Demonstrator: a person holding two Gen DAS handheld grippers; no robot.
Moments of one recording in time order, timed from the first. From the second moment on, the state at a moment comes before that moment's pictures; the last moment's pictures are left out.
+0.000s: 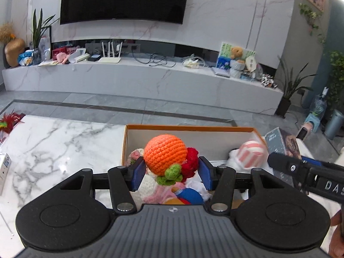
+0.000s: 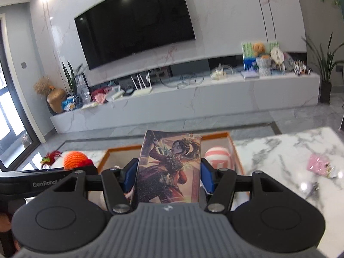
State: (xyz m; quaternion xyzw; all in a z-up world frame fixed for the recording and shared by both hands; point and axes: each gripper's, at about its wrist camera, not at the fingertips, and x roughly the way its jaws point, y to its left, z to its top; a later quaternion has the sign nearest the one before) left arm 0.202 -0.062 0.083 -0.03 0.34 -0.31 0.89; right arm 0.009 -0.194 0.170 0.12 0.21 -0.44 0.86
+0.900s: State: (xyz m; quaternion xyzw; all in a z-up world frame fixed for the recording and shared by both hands) left arm 0.245 -0.135 0.025 -0.03 0.42 -0.35 0.84; right arm 0.029 -0.269 0.099 0.14 0.30 -0.44 0.83
